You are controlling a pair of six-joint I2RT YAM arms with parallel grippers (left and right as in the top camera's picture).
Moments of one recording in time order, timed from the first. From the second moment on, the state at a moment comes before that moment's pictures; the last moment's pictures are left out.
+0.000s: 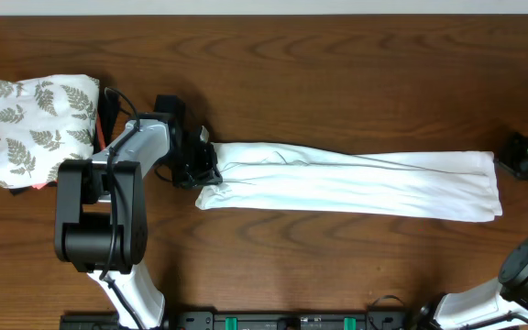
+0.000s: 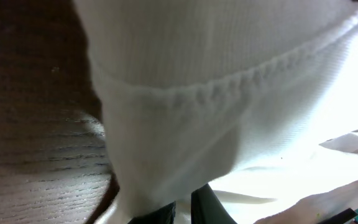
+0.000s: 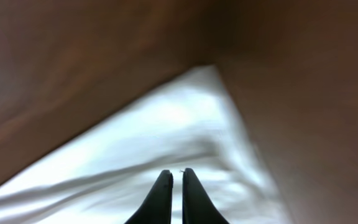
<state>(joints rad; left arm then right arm) -0.06 1.95 1.14 -0.81 0.49 -0.27 -0.60 1.77 1.26 -0.79 -0.30 -0.01</state>
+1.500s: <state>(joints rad) -0.07 1.94 1.15 -0.85 0.39 -0.25 -0.40 1.72 0.85 -0.48 -0.29 0.16</state>
